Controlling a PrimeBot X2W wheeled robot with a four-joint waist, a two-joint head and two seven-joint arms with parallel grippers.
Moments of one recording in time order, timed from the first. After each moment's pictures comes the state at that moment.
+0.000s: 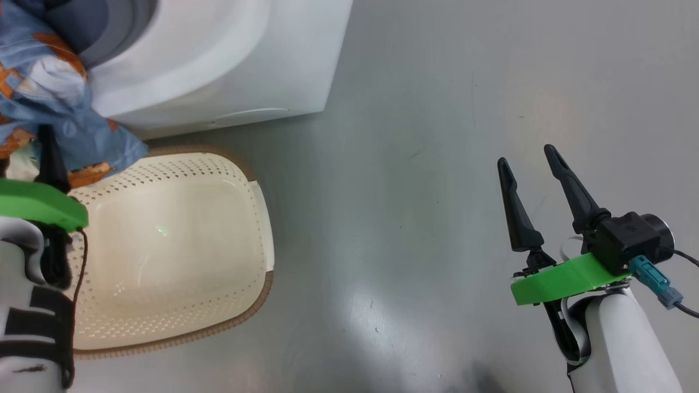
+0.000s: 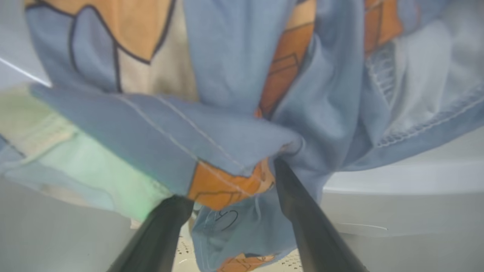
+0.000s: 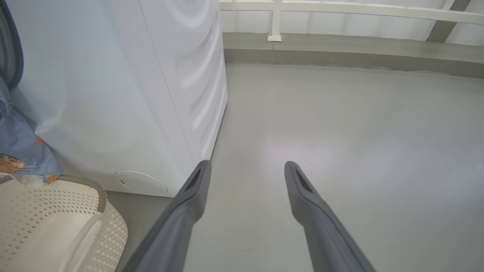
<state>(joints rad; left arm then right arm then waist) -0.80 0.21 0.11 0.91 -0.38 -0.13 -0.26 -0.31 -0.05 0.02 0.11 0.07 0.13 -0.26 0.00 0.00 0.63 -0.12</state>
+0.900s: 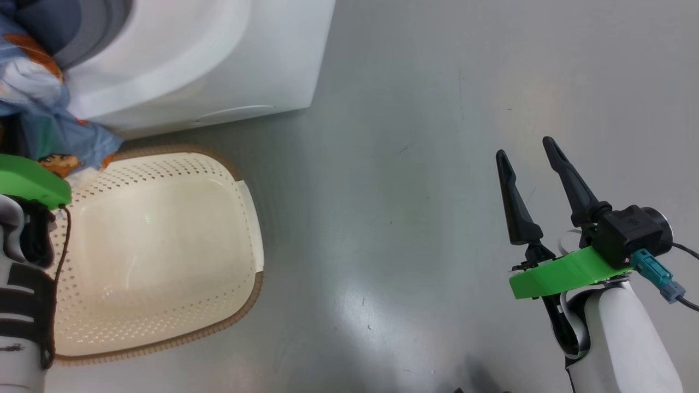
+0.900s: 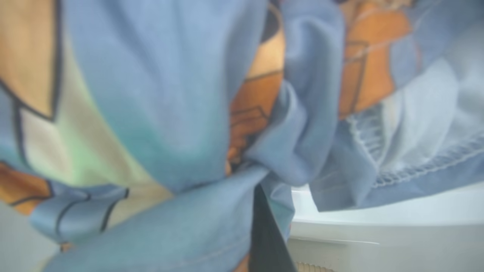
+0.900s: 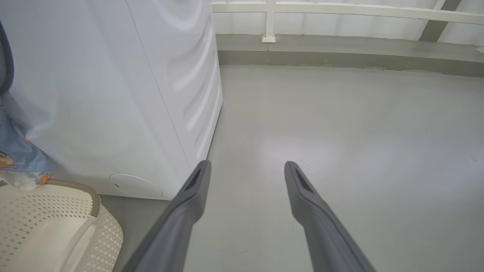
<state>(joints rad) -0.90 0.27 0.01 0.99 -0.46 -0.13 -0.25 -0.33 -0.05 0.03 0.11 0.10 0.13 -0.26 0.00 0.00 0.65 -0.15</state>
